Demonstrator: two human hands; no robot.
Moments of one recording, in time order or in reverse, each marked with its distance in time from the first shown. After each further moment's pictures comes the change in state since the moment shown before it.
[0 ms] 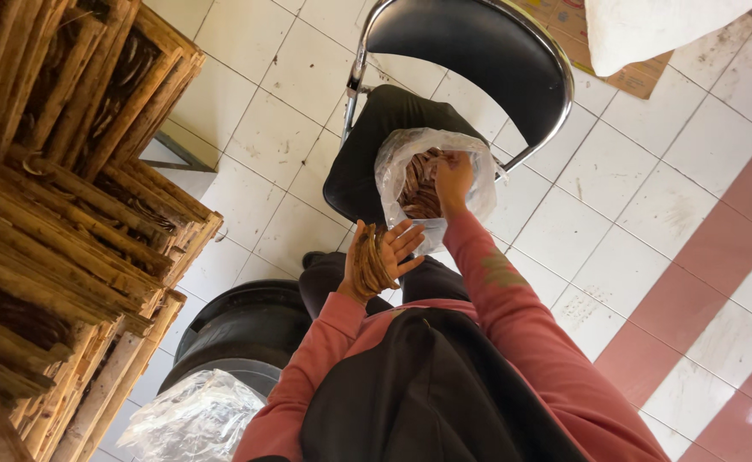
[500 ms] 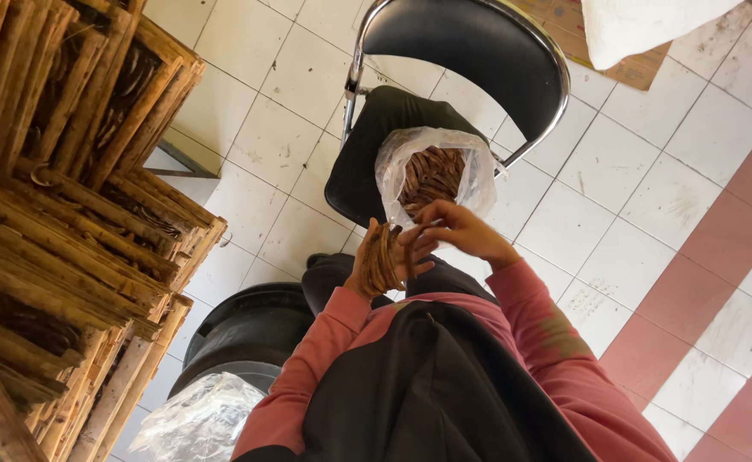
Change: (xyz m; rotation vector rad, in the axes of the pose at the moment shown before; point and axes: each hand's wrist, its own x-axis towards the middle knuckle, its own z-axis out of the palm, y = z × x) left_hand 0.006 -0.002 -0.007 0.073 -0.026 -0.148; right_hand -0.117 -0.172 -0.088 0.029 -1.085 -0.025
